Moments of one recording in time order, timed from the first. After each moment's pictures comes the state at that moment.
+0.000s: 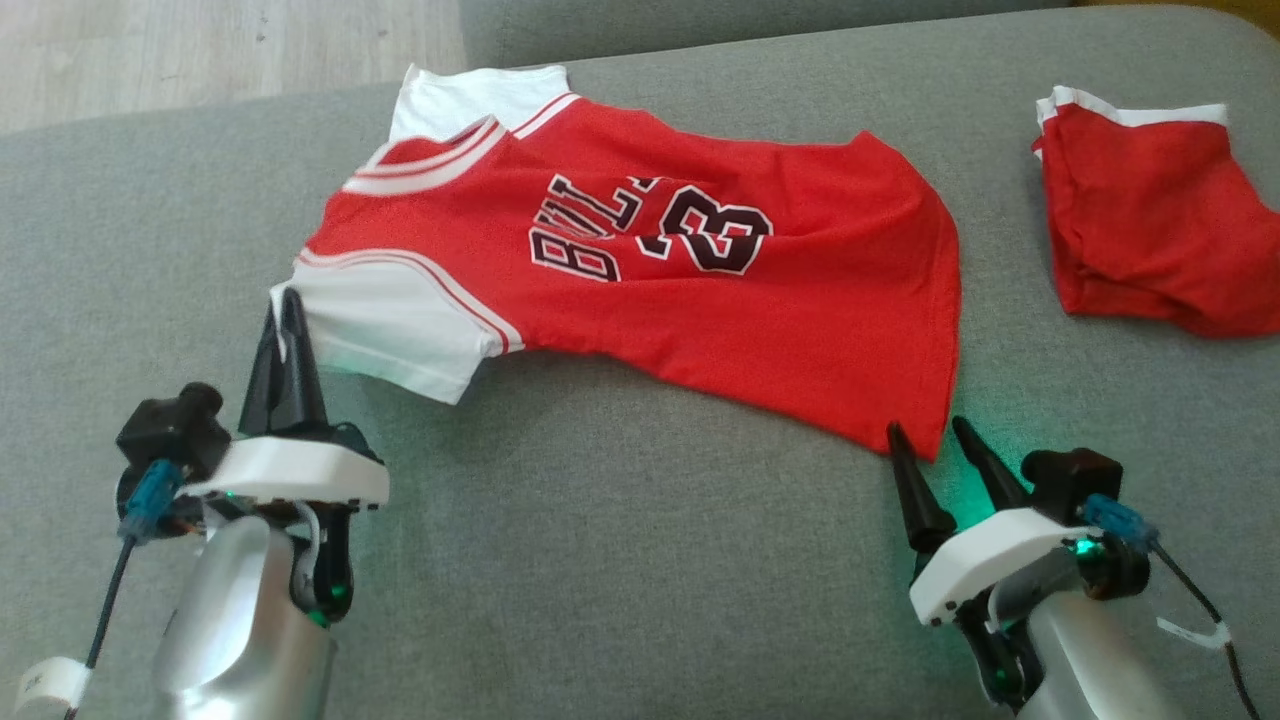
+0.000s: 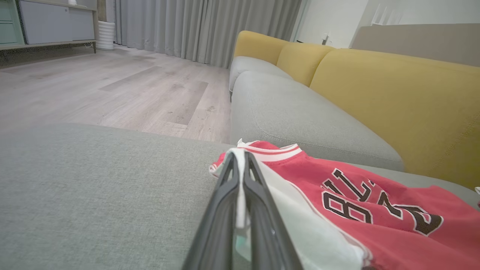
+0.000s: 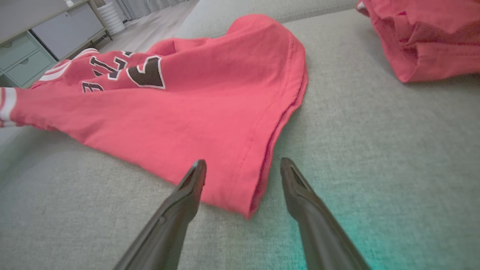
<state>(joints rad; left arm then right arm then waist) -0.40 0.11 -0.10 0.55 -0.40 -0.05 -0.25 -0.21 -0.08 0.18 0.57 0.29 0.13 -0.13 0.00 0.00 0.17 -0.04</state>
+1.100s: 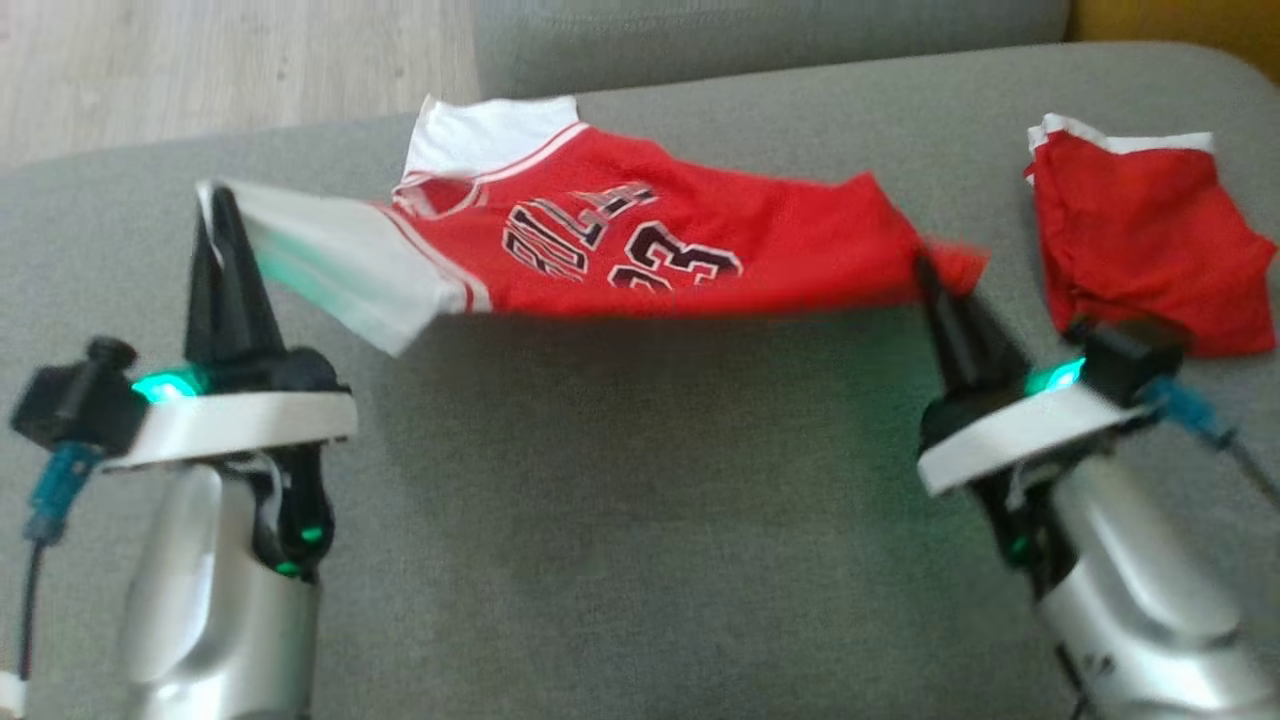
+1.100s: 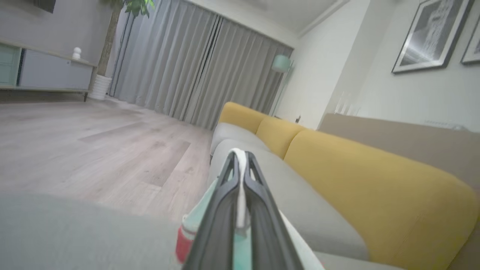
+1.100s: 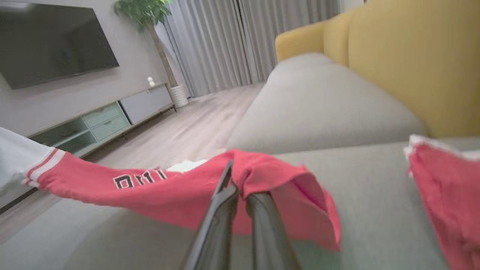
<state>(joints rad) -0.39 0.08 -0.03 0.30 -0.46 -0.11 -0.25 -0.36 -0.20 0.36 0.41 0.50 0.13 -0.20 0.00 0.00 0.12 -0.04</state>
